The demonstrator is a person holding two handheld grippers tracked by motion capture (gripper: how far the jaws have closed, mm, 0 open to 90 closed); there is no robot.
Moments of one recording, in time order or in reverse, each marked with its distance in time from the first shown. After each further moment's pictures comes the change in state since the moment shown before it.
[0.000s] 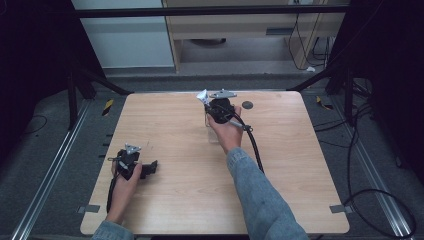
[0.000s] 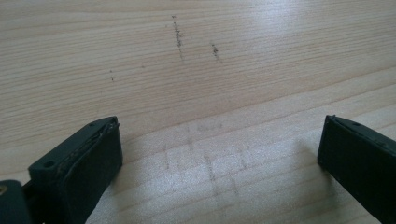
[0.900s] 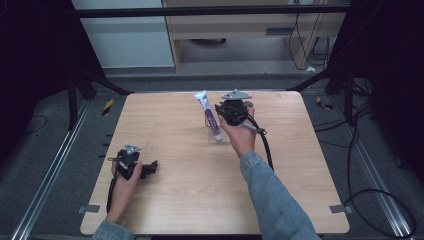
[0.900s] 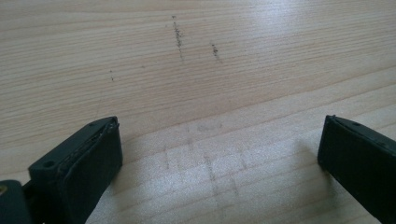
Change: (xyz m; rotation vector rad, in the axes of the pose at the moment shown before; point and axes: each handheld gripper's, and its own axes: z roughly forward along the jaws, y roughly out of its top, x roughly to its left) left arm 0.000 0.000 0.000 0.000 0.000 0.000; right arm -0.019 -0.001 -0.045 -0.026 -0.004 -0.016
